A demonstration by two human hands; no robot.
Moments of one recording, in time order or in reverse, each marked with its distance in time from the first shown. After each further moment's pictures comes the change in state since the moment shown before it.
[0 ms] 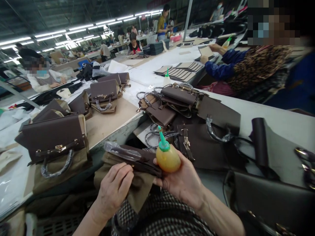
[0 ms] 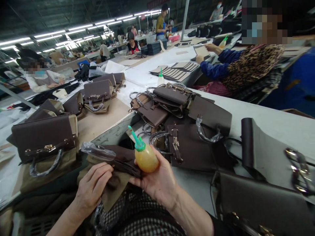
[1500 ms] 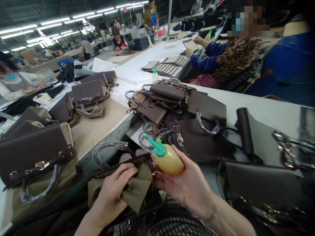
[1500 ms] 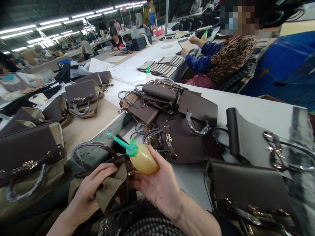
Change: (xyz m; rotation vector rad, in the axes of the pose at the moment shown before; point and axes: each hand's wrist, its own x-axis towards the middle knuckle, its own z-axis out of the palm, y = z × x) left_hand 0.035 -0.012 0.006 -0.496 -0.353 -0.268; right_hand -0.018 -0.005 0.021 0.011 0.052 -0.092
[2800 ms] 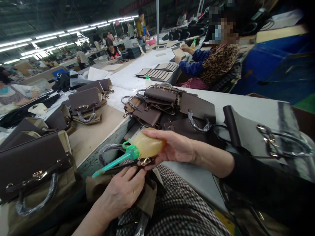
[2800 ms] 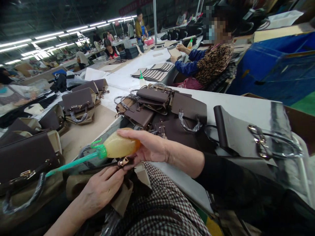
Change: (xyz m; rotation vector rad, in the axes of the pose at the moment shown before) left_hand 0.033 0.015 0.001 0.676 0.036 0.648; right_hand 0.017 -0.066 0.056 -0.734 -0.266 0.133
